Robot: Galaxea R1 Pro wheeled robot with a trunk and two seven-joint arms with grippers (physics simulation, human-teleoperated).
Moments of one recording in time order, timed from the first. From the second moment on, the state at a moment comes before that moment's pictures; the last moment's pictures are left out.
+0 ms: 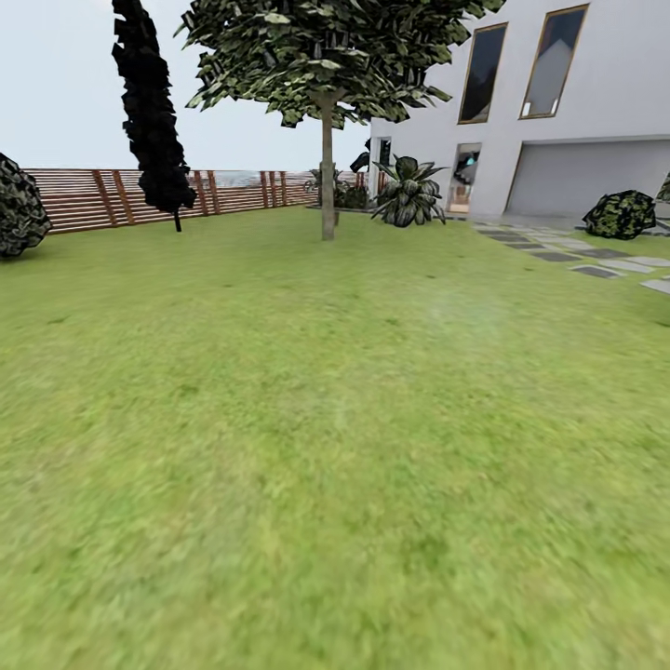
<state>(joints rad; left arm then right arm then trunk) 0.01 -0.01 0.06 -0.08 0.00 -0.02 -0.01 -0.09 -0.01 0.01 -0.05 0.04 -0.10 0.00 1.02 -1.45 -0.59</state>
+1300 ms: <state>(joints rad) 0.01 -0.02 0.06 -0.08 0.00 -0.02 0.00 -0.09 -0.01 0.01 -0.08 0.05 -0.10 0.00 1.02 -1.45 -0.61</state>
